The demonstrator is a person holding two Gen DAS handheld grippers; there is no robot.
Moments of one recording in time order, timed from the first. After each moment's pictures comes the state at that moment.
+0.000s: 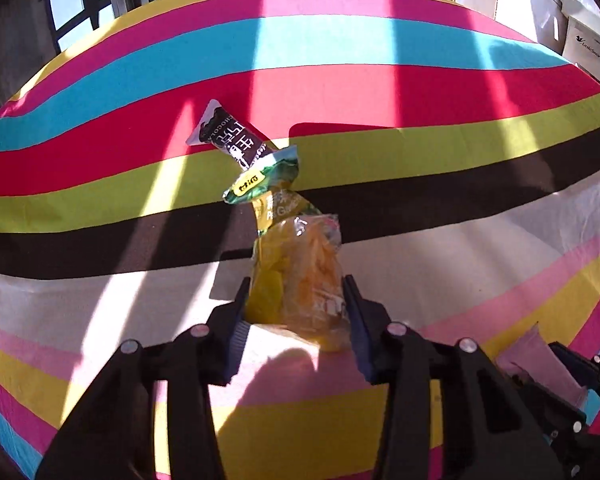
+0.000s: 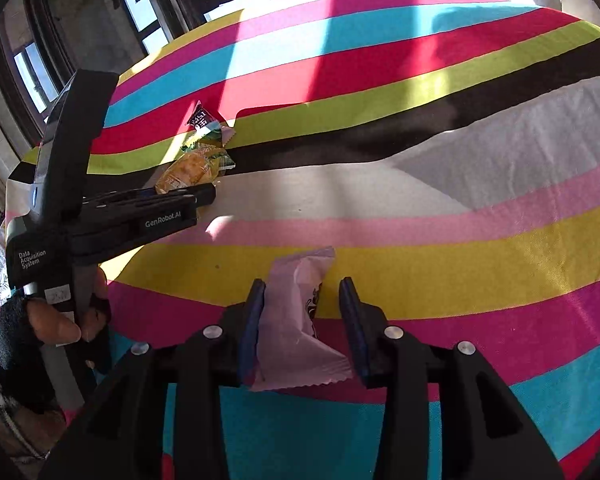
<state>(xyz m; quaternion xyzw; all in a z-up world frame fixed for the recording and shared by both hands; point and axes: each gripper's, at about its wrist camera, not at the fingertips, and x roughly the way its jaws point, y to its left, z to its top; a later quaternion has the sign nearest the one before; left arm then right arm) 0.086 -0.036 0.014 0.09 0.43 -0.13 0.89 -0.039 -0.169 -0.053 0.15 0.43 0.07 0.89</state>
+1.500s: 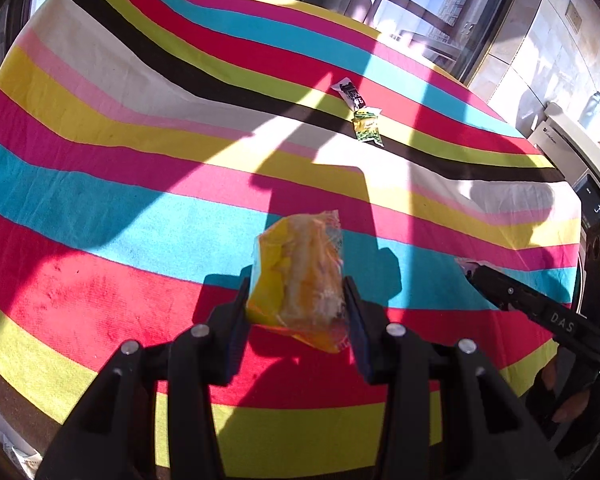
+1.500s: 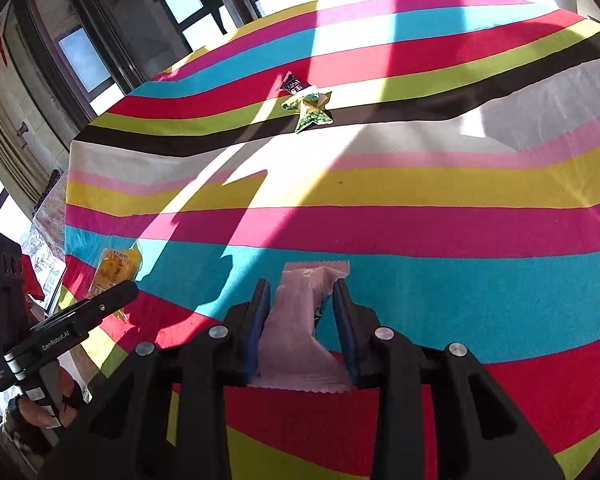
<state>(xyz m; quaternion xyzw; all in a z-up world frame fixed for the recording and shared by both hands) -0.118 0.135 0.034 -0.11 0.42 -0.13 0.89 -0.121 -0.107 -0.025 0.16 0.43 0.15 0.87</state>
